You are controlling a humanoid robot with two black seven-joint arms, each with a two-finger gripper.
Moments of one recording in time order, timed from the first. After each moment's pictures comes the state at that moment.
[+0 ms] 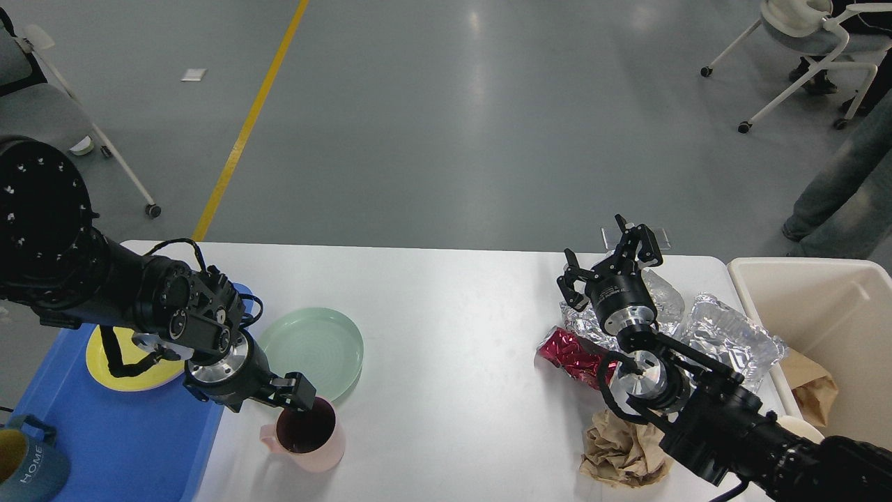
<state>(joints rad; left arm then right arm) -1.67 0.12 1.36 -1.34 0.08 -0.31 -0.09 0.62 -0.09 0.54 0.63 0.20 0.15 0.57</state>
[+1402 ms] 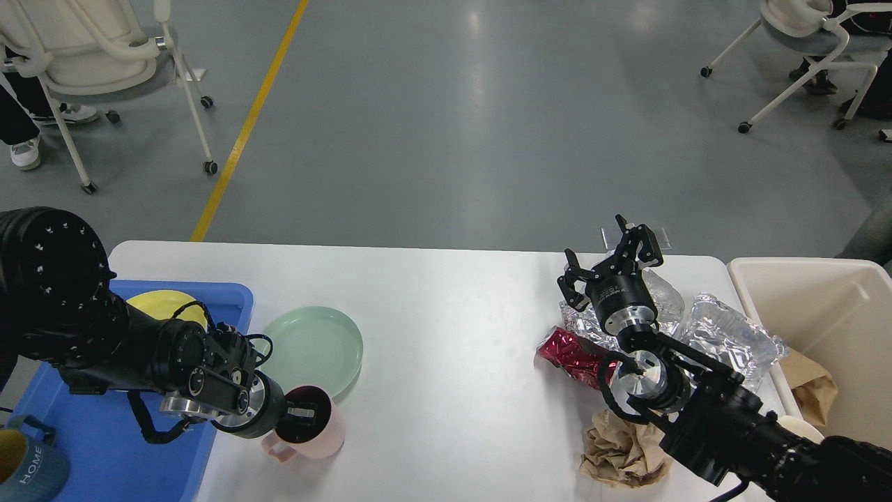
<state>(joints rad) -1.46 0.14 1.24 -1.30 0.09 -0.03 0.02 0.62 -0.09 0.54 0.63 0.20 0.15 0.57</state>
